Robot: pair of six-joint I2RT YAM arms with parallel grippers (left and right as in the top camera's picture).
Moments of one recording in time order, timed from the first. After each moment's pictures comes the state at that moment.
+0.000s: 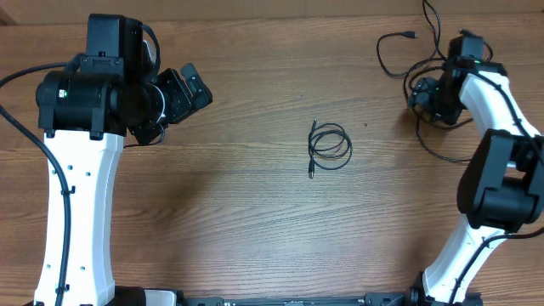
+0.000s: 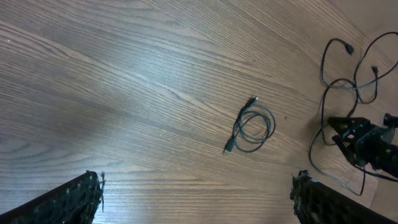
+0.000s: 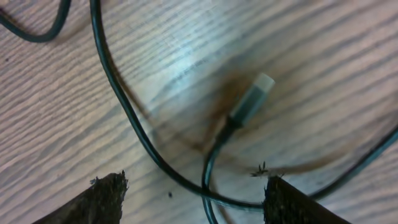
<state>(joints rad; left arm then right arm) -0.09 1.55 1.89 -1.43 0.23 -0.62 -0.18 2.12 1.63 -0.81 -0.01 0.32</state>
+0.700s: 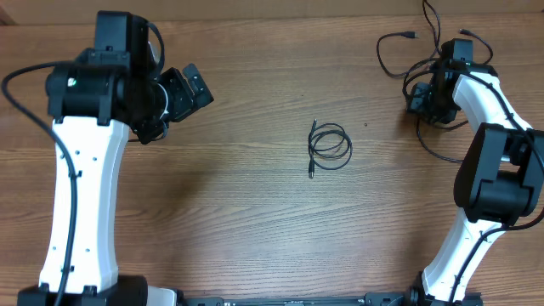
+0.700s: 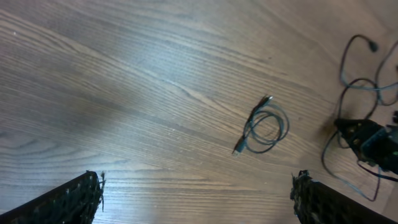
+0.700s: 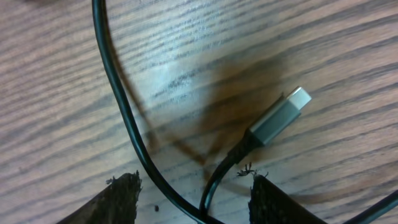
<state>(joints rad) -0.09 1.61 1.89 -1.44 0.21 -0.62 -0.18 2.17 1.63 -0.79 -0.02 0.16</state>
